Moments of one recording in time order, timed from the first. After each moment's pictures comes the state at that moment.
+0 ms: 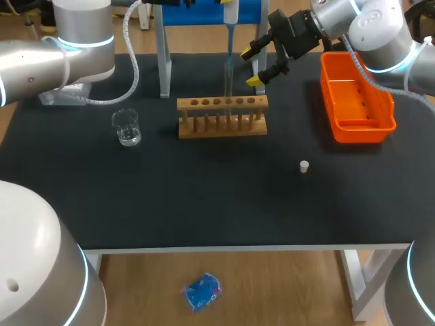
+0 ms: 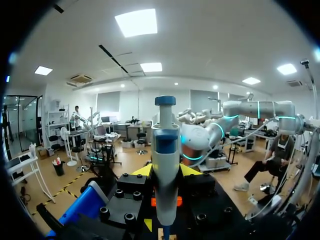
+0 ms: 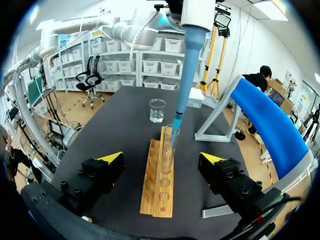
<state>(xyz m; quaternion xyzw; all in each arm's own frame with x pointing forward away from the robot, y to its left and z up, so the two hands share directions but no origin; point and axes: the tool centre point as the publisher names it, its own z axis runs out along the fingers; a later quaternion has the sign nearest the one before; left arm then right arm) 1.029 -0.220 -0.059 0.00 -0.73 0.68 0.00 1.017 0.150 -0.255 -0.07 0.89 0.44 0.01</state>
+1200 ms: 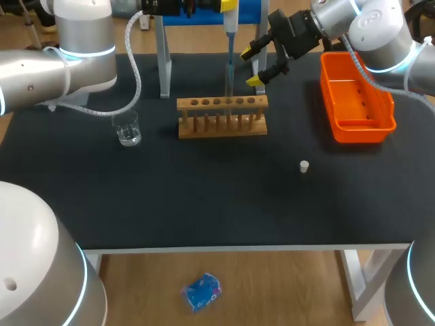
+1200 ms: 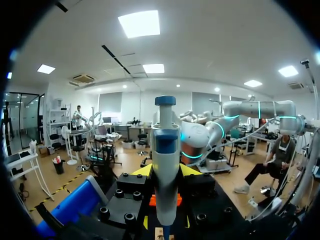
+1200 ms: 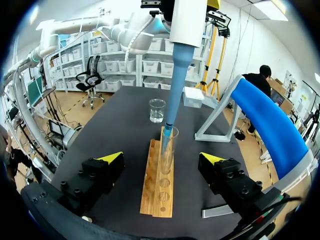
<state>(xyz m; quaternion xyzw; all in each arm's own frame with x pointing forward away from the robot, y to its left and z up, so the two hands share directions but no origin) 1.024 -0.220 -0.073 0.01 -0.73 0.69 0.00 1.017 0.150 -0.255 -0.07 0.89 0.44 0.01</state>
